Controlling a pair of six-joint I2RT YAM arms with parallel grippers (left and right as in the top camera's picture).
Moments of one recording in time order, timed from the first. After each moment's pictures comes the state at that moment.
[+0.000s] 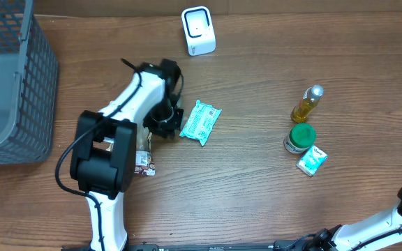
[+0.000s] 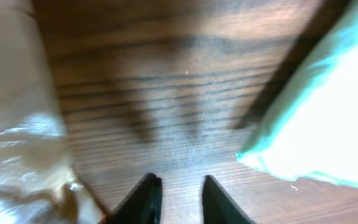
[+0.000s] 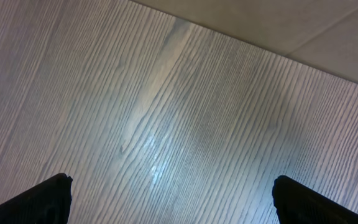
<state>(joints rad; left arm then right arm) -0.29 2.13 1.59 -1.20 0.14 -0.15 -0.84 1.96 2.17 -1.32 0.10 0.33</state>
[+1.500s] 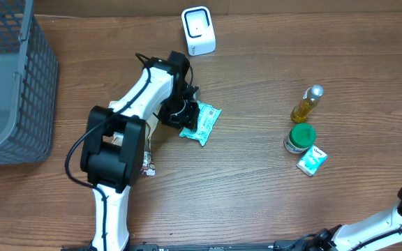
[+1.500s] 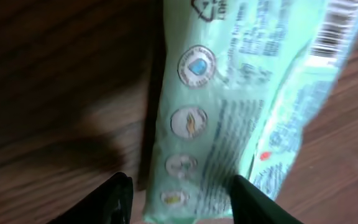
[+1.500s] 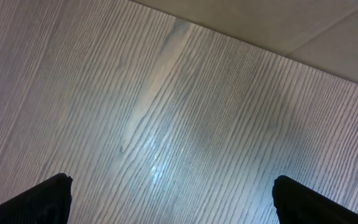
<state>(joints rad) -0.35 2.22 1.67 -1.11 0.30 -0.03 -0.84 1.96 2.17 -1.32 0.10 0.33</state>
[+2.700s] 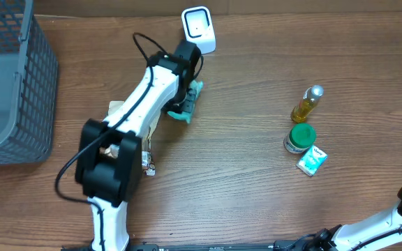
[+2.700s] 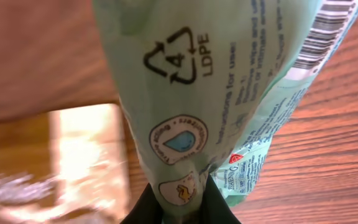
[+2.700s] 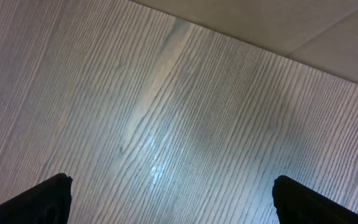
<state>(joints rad) -0.41 2.08 1.71 -1.08 -0.13 -0.16 -0.84 1.96 2.17 -1.32 0.10 0.33</state>
